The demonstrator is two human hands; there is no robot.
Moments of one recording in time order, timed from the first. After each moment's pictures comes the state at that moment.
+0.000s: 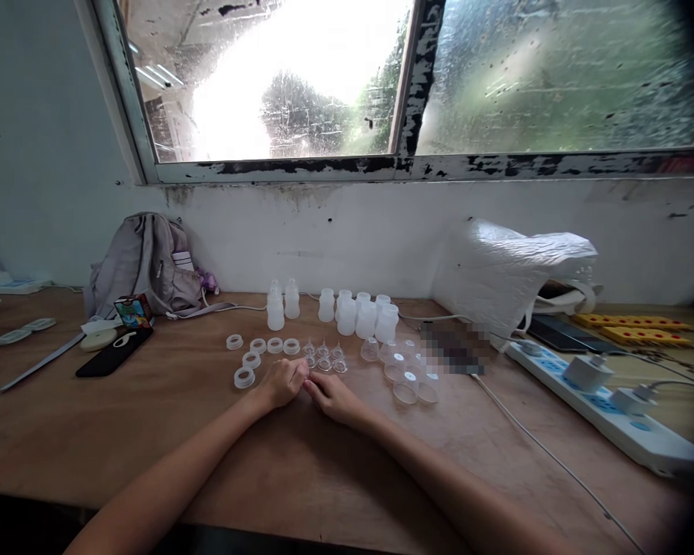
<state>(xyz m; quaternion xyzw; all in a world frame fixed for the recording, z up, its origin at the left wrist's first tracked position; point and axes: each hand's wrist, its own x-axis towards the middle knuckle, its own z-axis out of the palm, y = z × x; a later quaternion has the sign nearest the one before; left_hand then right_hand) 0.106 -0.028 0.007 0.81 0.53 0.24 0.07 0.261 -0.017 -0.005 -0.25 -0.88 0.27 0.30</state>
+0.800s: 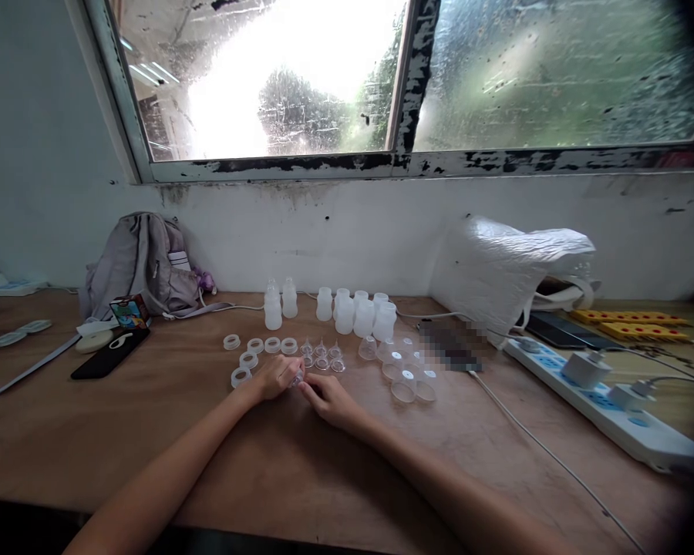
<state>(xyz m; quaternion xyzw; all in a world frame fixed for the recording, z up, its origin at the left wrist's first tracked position) 0.092 -0.020 0.014 0.85 0.45 0.23 0.16 0.260 -0.026 -0.003 -0.26 -0.86 0.28 0.32</state>
